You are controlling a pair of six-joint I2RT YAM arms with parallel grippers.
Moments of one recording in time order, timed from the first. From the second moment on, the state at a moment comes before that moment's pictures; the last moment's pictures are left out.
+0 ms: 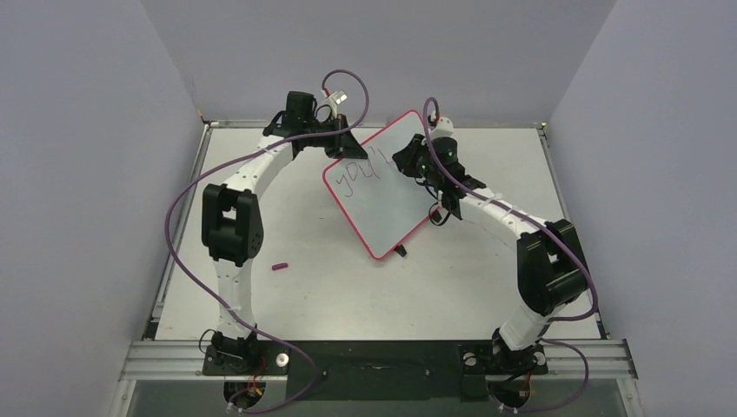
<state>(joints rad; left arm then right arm) -0.29 2.13 1.90 -0.41 0.89 -0.47 0.45 1.68 1.17 0.23 -0.04 0.53</state>
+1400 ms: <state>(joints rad) -0.30 2.13 1.90 -0.41 0.89 -0.46 0.45 1.72 1.27 0.18 -0.04 0.53</state>
